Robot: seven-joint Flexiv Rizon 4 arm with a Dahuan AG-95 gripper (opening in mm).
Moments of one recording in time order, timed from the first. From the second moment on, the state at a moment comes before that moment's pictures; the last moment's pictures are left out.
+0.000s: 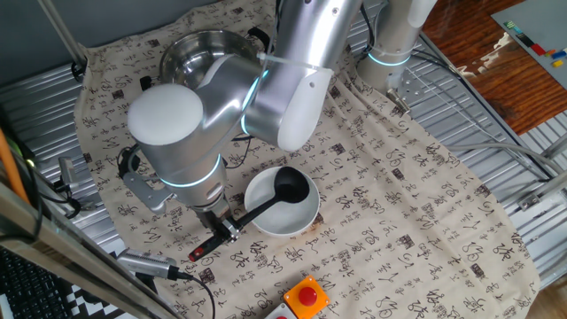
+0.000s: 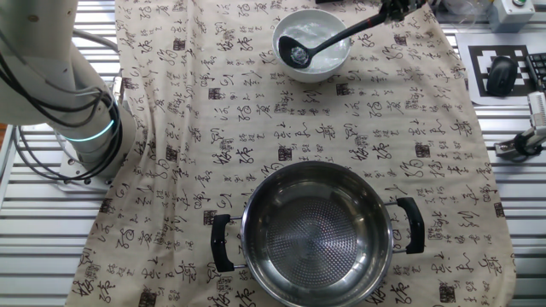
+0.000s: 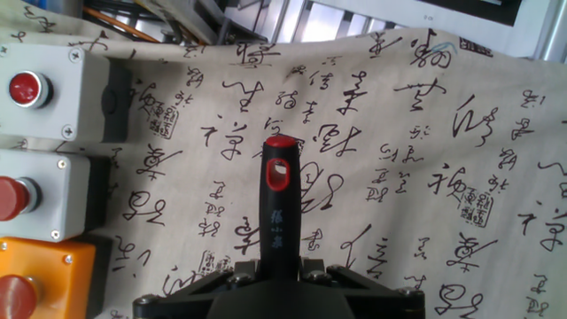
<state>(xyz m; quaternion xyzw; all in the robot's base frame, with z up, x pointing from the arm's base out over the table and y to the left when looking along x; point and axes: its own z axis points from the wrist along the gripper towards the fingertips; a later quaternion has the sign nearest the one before) 0.607 0.260 0.132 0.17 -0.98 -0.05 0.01</state>
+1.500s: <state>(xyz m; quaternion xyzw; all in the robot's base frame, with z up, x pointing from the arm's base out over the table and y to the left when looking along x) 0.608 0.273 0.160 0.18 -0.98 -0.08 0.00</state>
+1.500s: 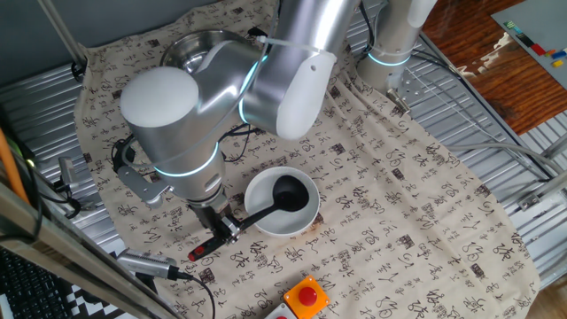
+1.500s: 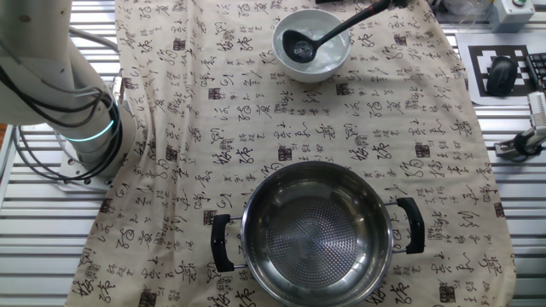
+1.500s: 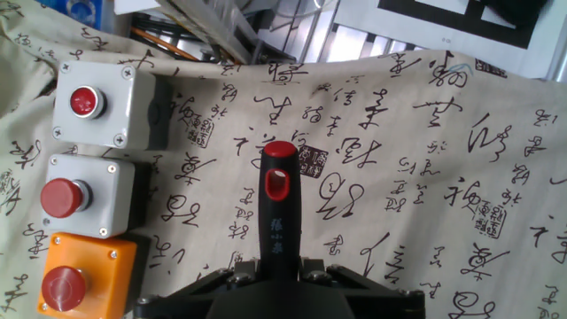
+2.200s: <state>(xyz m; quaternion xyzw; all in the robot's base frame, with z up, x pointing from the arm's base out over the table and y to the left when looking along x) 0.599 0.275 0.184 0.18 -0.98 -0.07 -0.02</state>
